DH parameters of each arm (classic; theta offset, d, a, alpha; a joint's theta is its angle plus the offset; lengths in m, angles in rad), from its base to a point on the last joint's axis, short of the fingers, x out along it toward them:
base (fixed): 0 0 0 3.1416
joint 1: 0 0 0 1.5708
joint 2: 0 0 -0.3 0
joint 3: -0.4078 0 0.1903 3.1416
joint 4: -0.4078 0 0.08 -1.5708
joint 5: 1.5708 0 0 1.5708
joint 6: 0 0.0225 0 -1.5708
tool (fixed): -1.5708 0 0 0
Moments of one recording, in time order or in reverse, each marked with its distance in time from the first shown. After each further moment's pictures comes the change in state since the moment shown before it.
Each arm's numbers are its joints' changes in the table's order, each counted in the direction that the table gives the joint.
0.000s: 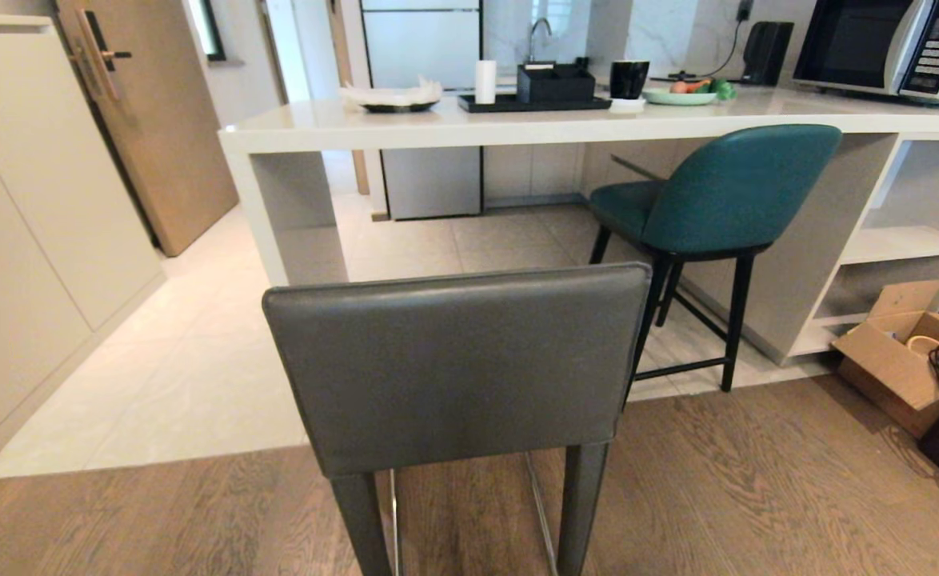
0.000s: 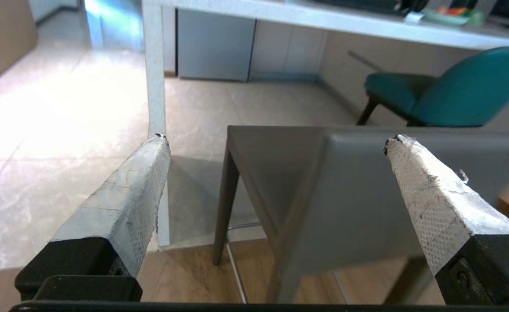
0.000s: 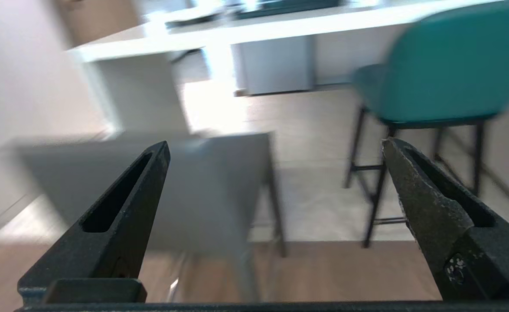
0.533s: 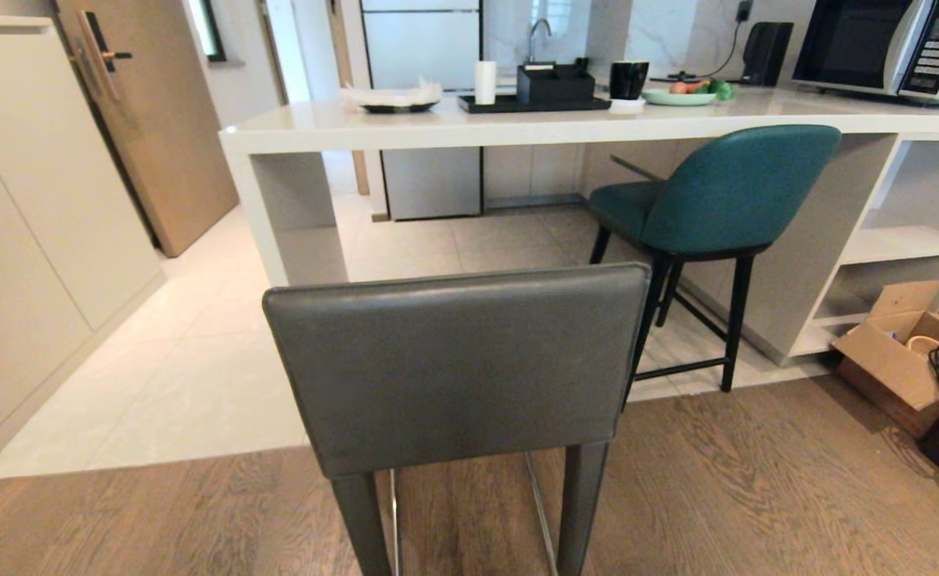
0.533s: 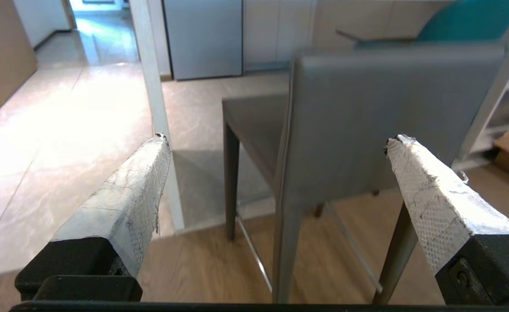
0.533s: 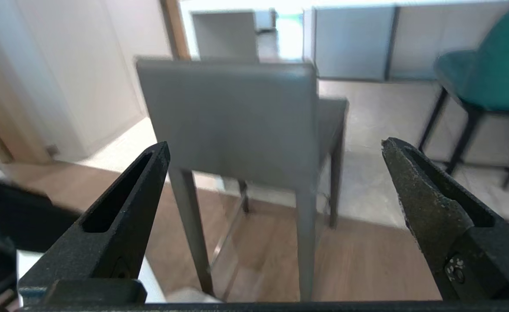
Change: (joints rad) left arm -0.007 -0.406 0.072 -0.347 -0.067 0.117; right arm -0.163 -0.420 -0.036 -0.467 0.094 -0.041
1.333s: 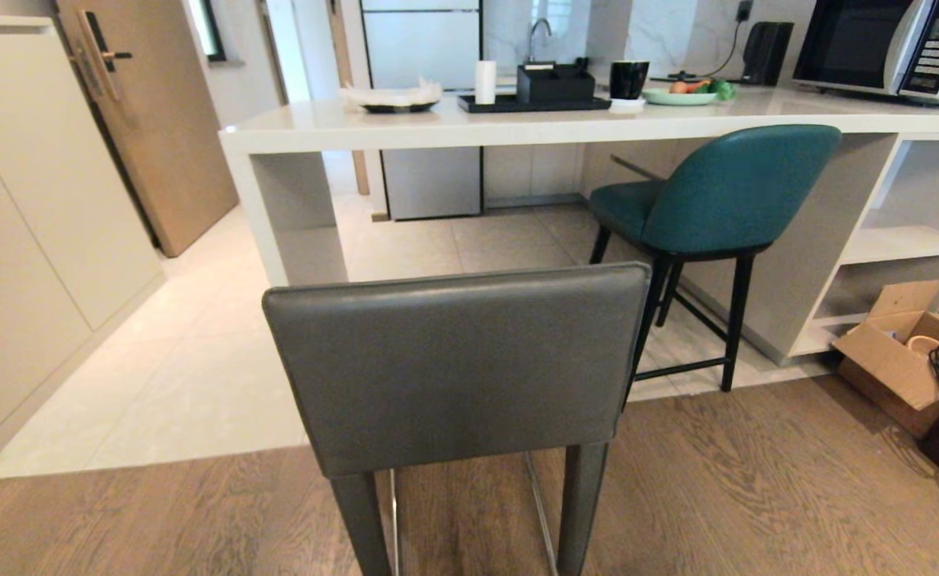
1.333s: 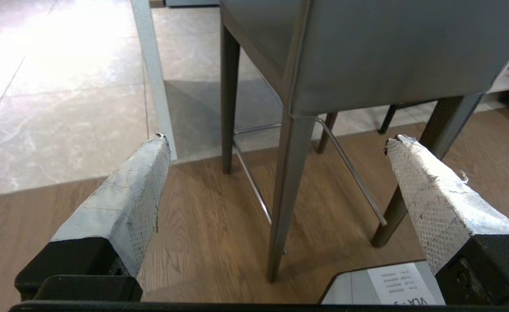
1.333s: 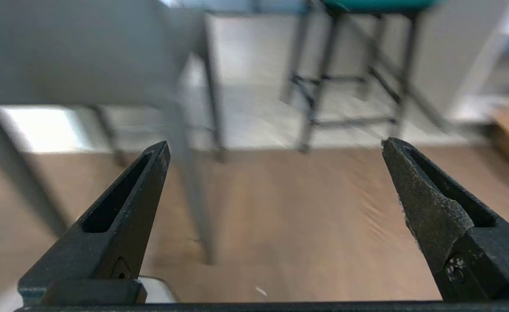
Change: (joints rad) left arm -0.006 -0.168 0.349 0.007 -0.004 -0.005; right arm -0.010 -0.238 0.504 0.071 -0.405 -0.177
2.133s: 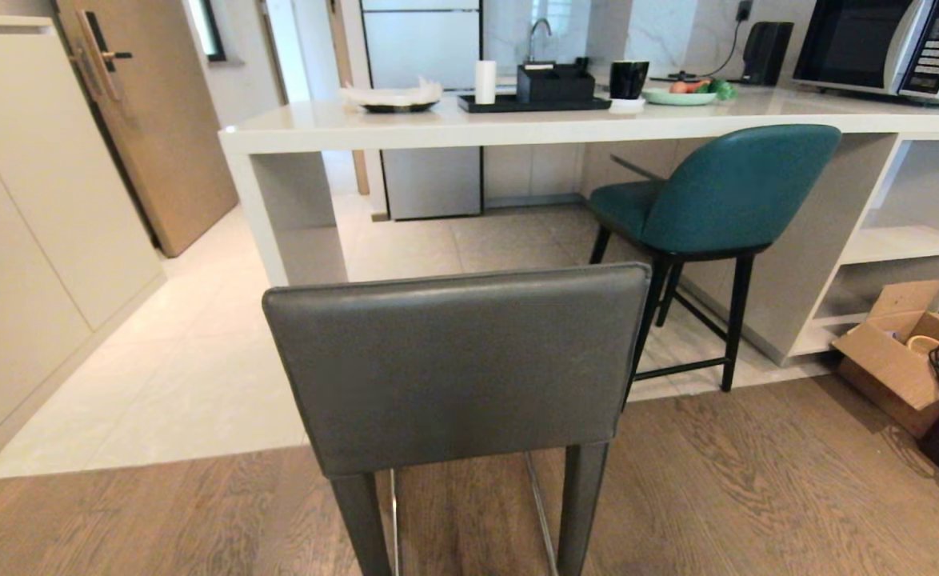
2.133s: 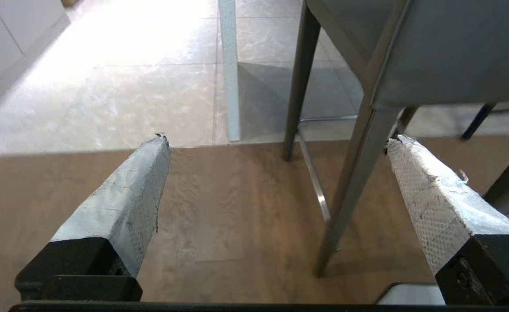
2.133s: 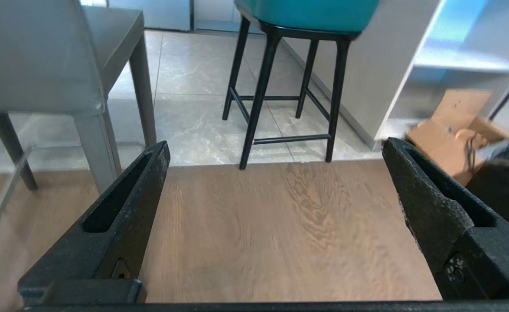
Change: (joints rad) left arm -0.001 -0.001 0.039 -0.008 0.226 0.068; right arm -0.001 -0.001 0.218 0.294 -0.164 -0.128
